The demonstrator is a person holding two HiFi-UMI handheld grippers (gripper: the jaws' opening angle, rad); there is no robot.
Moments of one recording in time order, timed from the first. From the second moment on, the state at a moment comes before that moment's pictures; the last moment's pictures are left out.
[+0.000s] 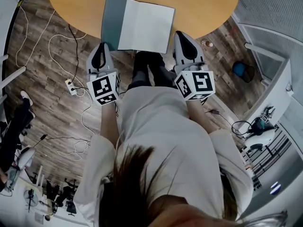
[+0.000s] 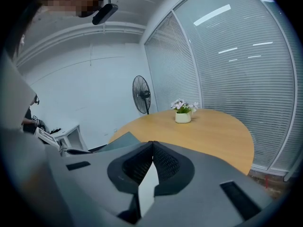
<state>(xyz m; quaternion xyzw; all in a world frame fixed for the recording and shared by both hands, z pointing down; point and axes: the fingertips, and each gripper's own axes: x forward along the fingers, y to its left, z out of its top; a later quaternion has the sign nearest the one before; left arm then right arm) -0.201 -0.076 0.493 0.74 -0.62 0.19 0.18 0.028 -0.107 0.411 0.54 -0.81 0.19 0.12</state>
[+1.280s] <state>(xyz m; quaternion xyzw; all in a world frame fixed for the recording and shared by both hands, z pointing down) -0.235 -0.084 0.580 0.68 -0.65 0.23 0.26 0.026 -0.115 0.415 0.54 -0.81 0.19 0.13</state>
